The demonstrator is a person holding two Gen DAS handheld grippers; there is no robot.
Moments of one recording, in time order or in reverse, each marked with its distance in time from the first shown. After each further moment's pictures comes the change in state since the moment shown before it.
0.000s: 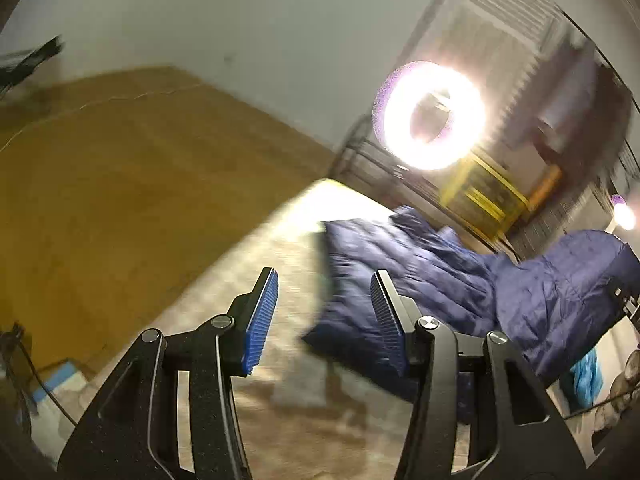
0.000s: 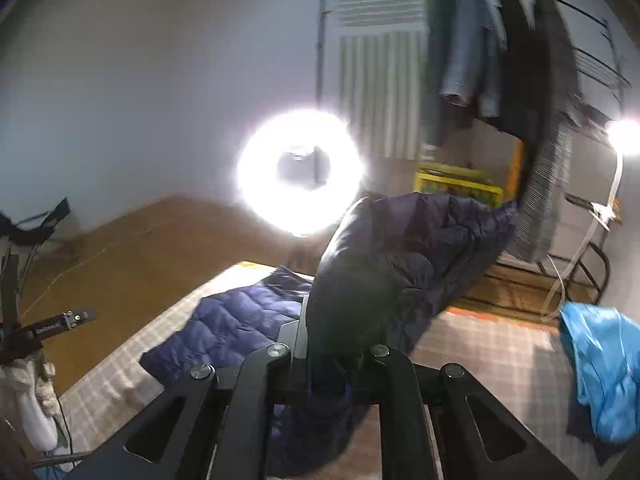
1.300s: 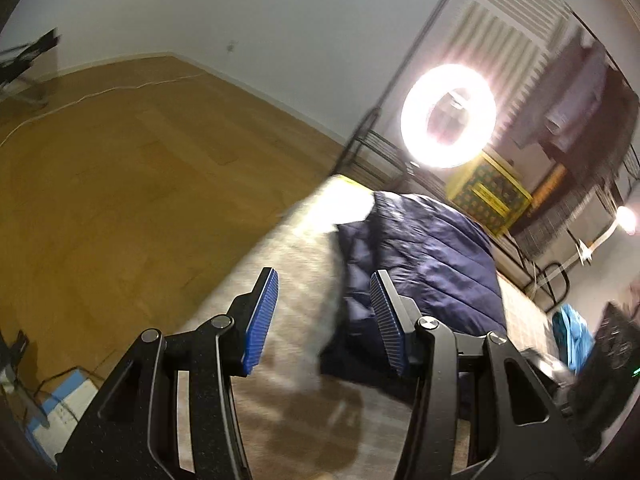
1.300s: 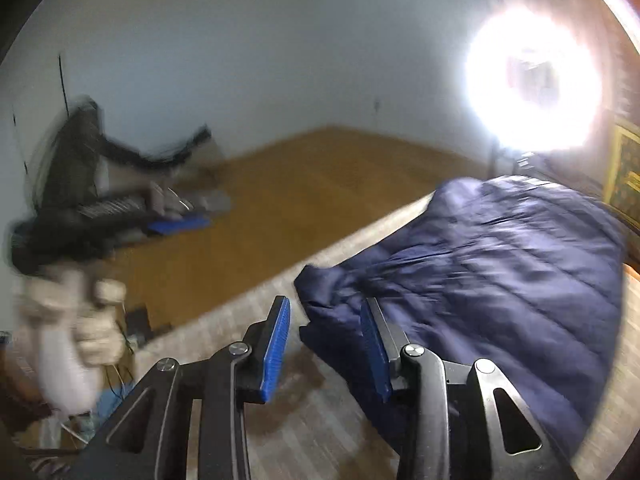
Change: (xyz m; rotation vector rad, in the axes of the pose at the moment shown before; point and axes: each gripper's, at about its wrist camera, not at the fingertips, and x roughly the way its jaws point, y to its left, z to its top) left arm 0.022 -0.005 0.021 0.039 0.060 -0.025; right arm 0.088 0.111 -0.075 -0.081 0.181 0.563
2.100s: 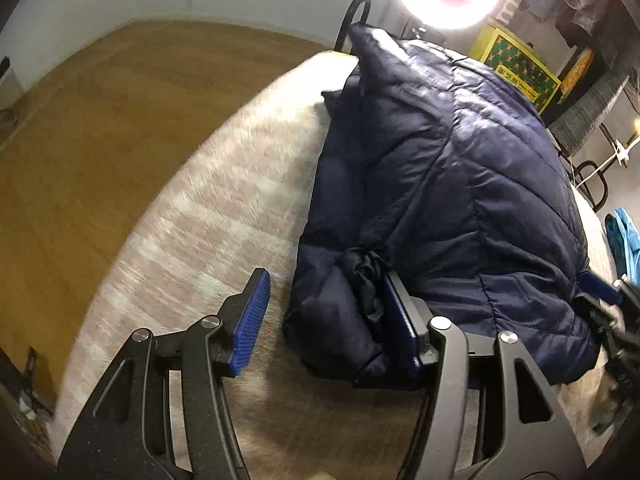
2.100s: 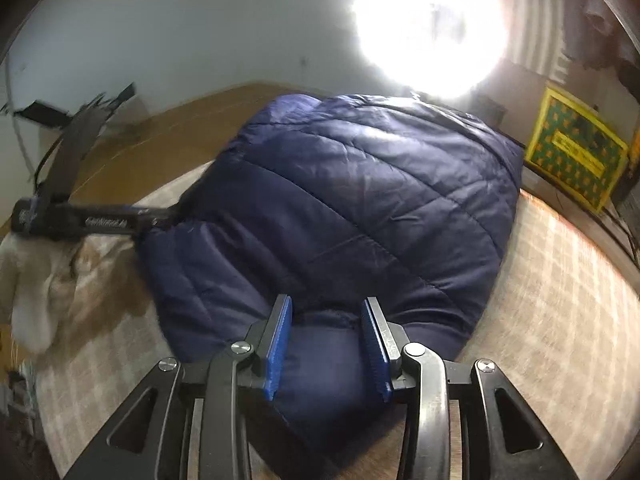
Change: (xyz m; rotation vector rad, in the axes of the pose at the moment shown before) left arm 0.123 -0.024 -0.056 0.177 0.294 0.114; right arm 0.001 -0.079 -0.058 -0.045 0.196 -0.256
